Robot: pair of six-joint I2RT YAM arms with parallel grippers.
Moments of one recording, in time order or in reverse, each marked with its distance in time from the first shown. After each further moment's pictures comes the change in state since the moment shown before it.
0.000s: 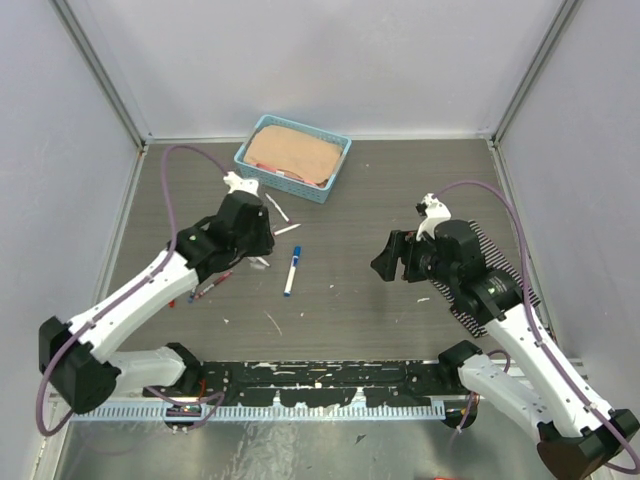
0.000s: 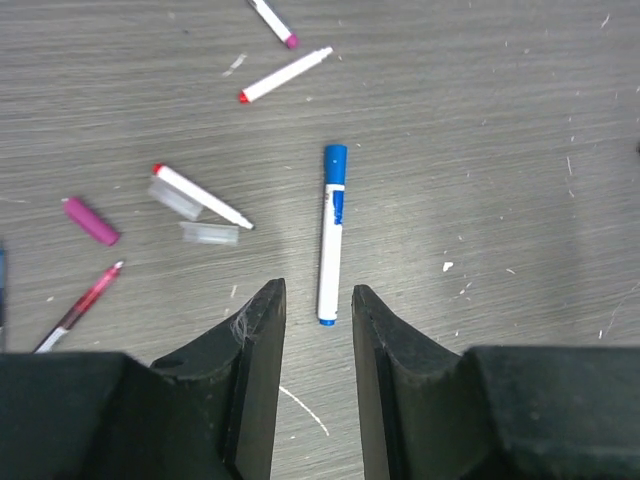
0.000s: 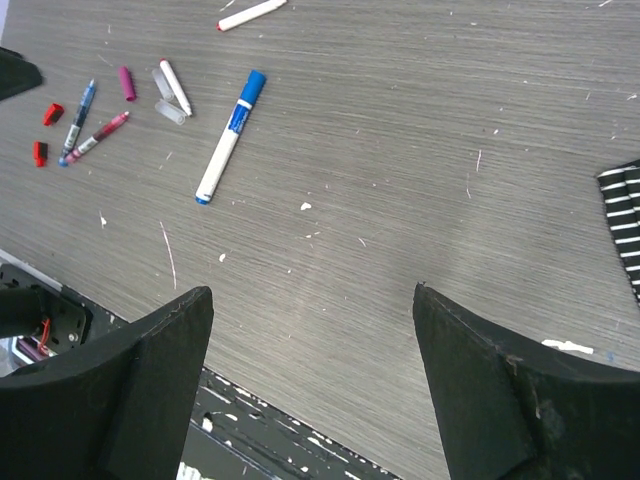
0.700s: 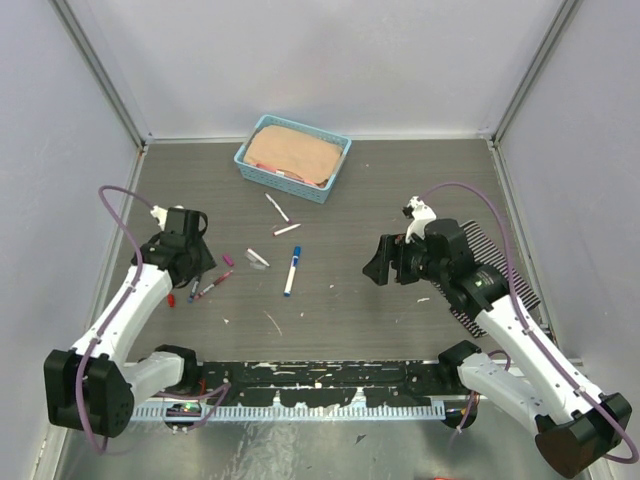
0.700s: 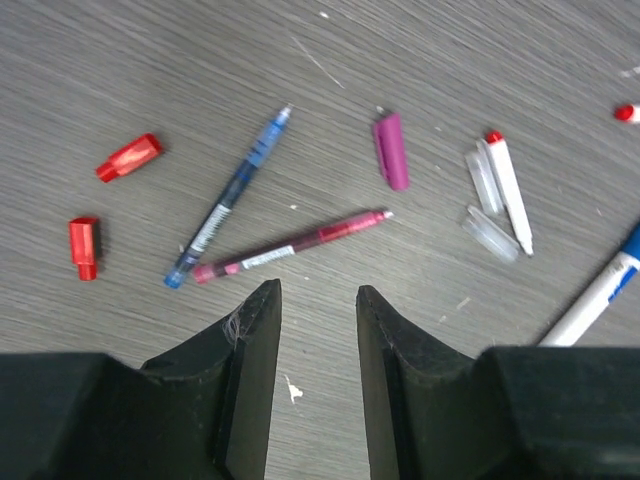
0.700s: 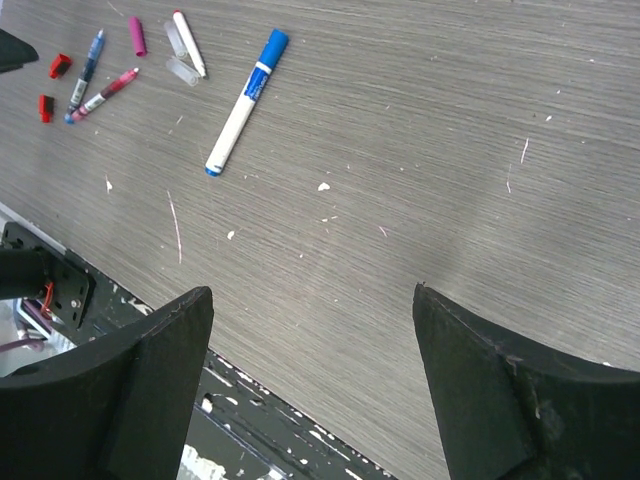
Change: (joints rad) left arm 0.472 -0.177 -0.292 -0.092 0.014 -0.063; right arm 0.000 0.063 -0.046 0.069 -0.101 -0.028
